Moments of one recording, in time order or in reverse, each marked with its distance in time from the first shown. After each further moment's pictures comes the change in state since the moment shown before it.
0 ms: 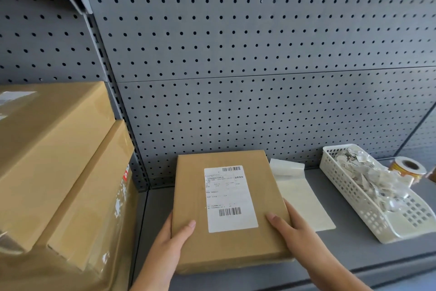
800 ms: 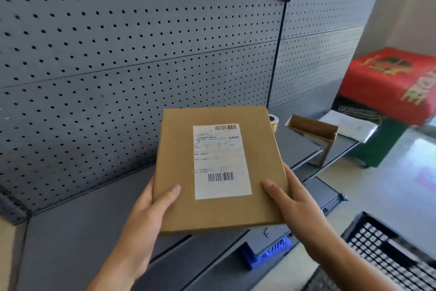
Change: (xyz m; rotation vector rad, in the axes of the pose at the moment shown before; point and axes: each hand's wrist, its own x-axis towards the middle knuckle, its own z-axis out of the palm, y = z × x) left_hand -0.109 0.014 0.166 0.167 -0.435 0.259; right_hand -0.161 0.021 -0.153 0.110 0.458 -0.129
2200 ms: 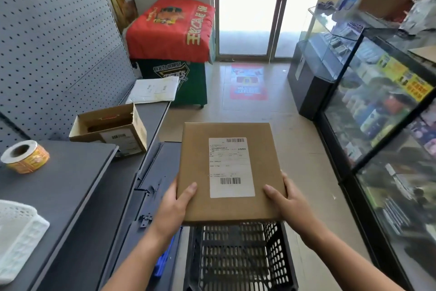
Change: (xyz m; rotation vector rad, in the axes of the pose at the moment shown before) left_hand 0.067 -0.173 0.415 0.313 -0.993 -0.160; right_hand -0.135 0.185 -0.320 0.098 0.860 0.293
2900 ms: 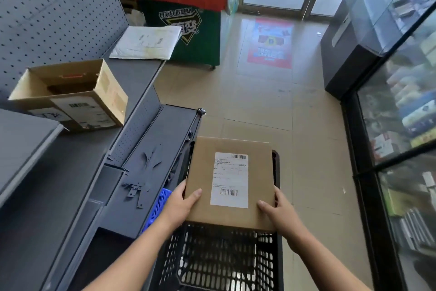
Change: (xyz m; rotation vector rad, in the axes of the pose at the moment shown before) left_hand 0.155 -0.142 0.044 0.196 0.082 -0.256; right_hand 0.156 0.136 -0.020 -0.151 -0.146 0.380
